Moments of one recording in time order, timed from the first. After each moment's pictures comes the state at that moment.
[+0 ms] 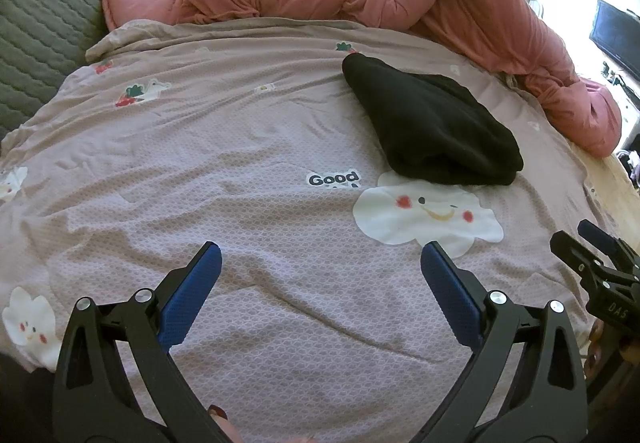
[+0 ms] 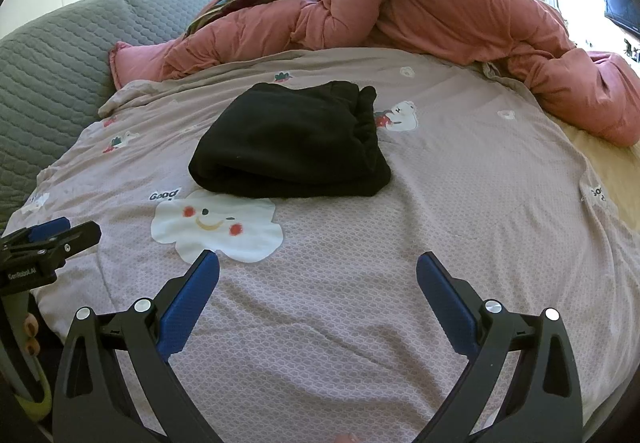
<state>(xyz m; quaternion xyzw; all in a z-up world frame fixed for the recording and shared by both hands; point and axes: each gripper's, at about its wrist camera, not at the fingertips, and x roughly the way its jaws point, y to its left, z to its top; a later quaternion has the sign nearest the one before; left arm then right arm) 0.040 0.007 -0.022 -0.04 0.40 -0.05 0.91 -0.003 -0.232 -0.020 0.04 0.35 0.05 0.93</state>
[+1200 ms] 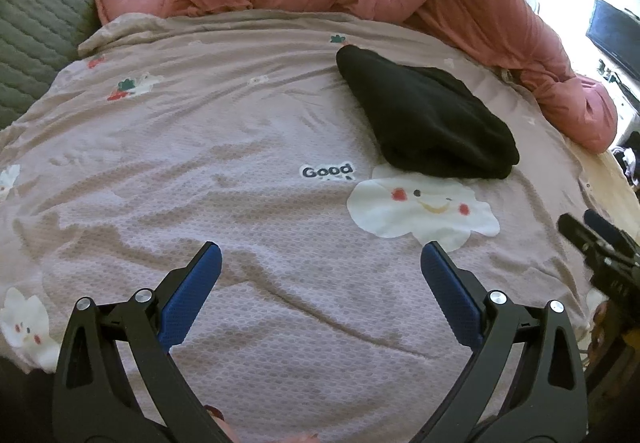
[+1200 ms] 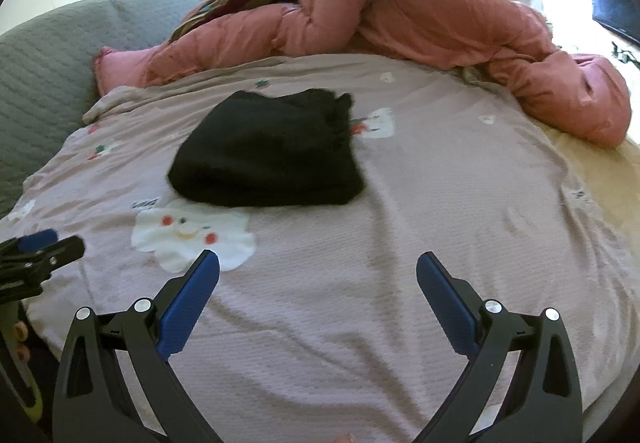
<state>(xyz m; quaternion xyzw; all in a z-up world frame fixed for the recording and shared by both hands) 0.042 0.009 -0.028 -0.04 0.41 -0.06 0.91 -0.005 -0.247 -0.016 0.04 0.34 0.01 0.94</state>
